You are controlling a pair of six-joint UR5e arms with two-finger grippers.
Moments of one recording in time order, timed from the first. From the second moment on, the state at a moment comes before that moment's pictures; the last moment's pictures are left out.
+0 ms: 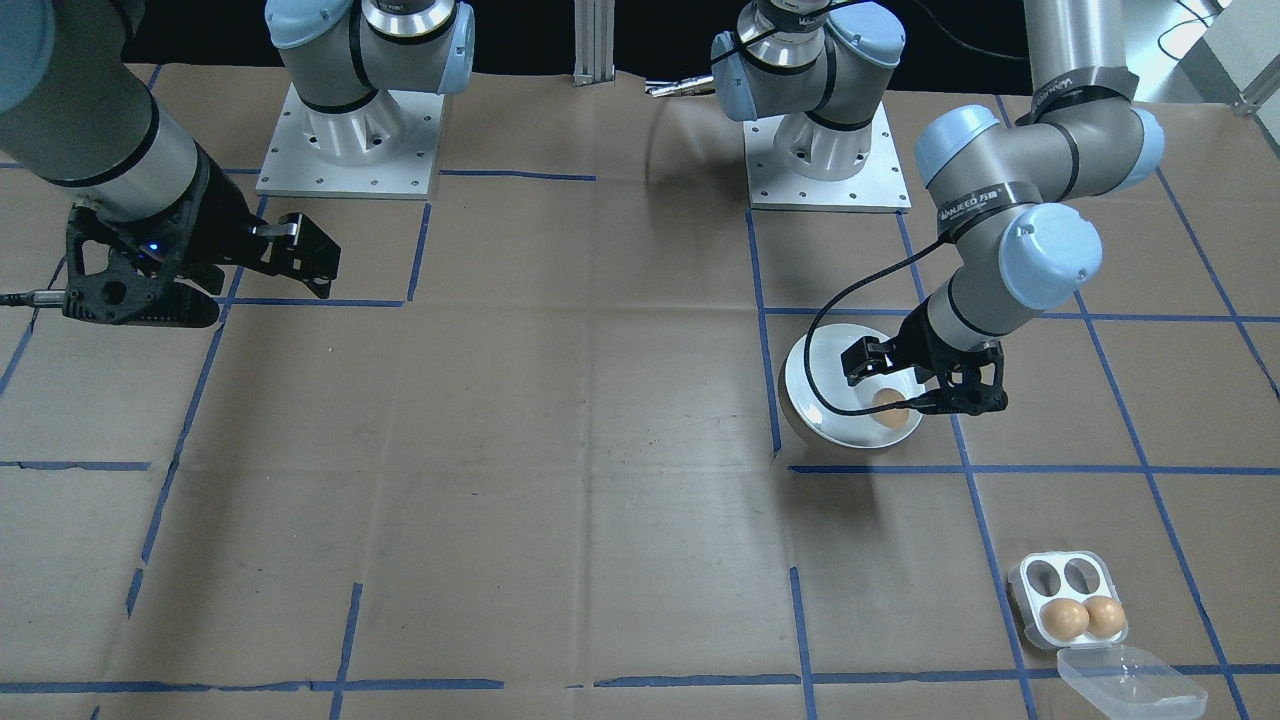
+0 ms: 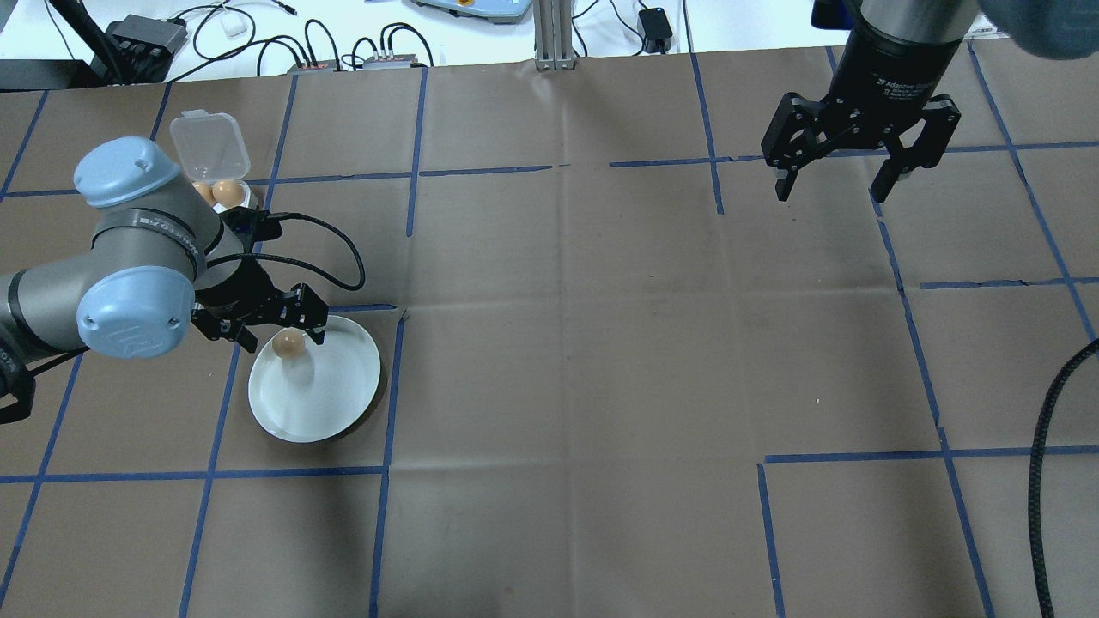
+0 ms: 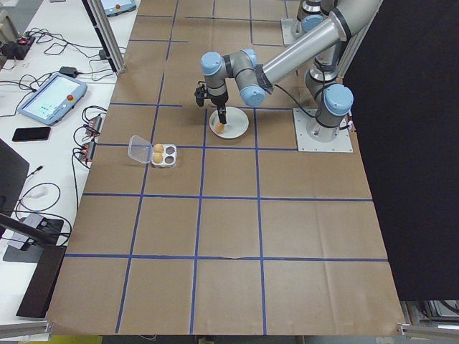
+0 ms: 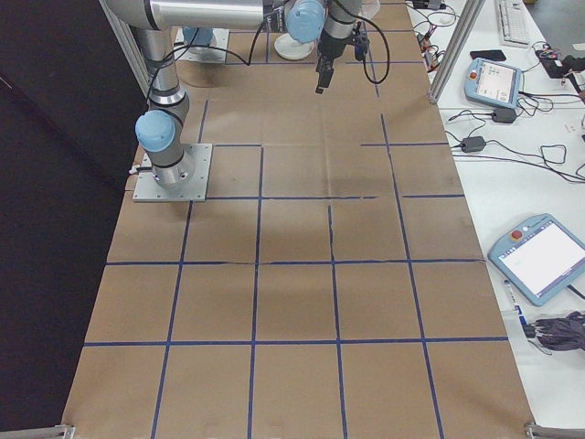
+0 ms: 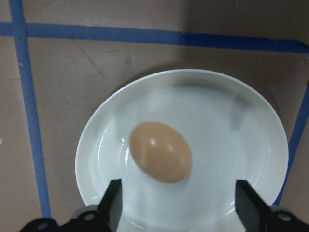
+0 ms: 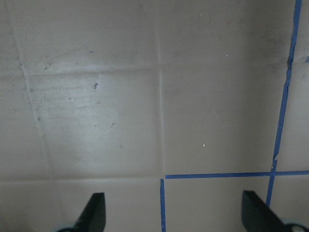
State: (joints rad) left arm -1.30 -1.71 -2.02 -1.10 1.56 0.20; right arm 1.51 -1.42 1.43 -1.38 -1.54 -0.02
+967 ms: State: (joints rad) left arm -1.28 -1.75 -1.72 -1.23 1.56 0.41; right arm 1.51 -1.42 1.43 -1.38 -1.54 -0.02
